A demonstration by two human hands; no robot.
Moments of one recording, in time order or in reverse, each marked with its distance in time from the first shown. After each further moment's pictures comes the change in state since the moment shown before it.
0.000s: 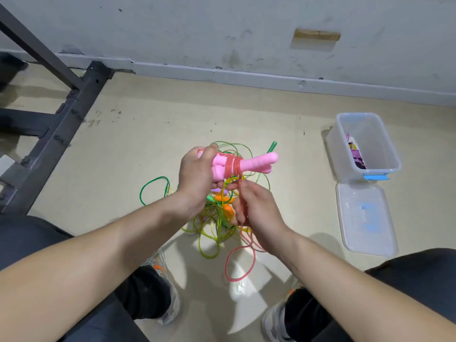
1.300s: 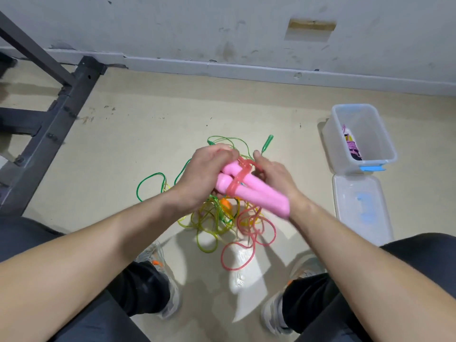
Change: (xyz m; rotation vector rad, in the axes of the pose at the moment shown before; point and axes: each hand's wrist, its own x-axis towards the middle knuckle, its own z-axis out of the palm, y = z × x) left_hand -0.020 0.003 -0.001 0.121 -0.411 0.149; right_hand 0.029 -0.021 -0.036 -0.024 0.059 -0.005
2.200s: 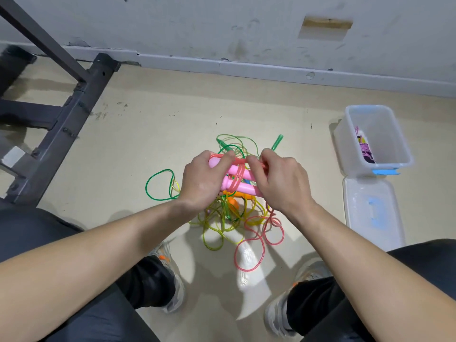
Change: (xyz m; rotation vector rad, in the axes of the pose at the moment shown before) left_hand 0.006 -0.035 -0.016 0.392 0.374 -0.124; right_hand -0.003 -0.002 0.000 -1.098 0.266 -0.572
